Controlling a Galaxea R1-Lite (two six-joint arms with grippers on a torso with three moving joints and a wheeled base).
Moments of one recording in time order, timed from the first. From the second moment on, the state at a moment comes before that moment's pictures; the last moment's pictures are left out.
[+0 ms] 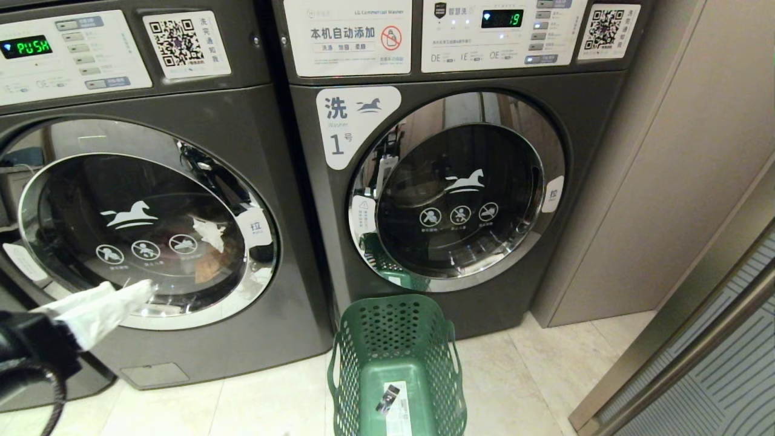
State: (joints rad) left arm -0.01 1.01 -0.41 -0.45 -0.27 -0.18; right arm 0.01 0.00 0.00 0.00 -0.02 0.01
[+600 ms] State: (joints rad) left arm 0.21 1.76 -0.43 -1.22 -0.63 -0.07; right arm 0.01 0.00 0.00 0.00 -0.02 0.01
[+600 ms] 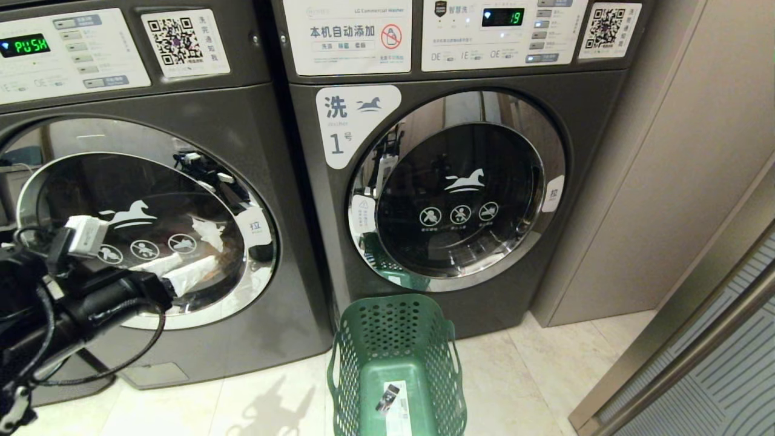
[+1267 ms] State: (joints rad) left arm 0.25 2.14 -0.80 -1.29 -0.76 -0.01; right arm 0.01 0.00 0.00 0.00 -0.02 0.01
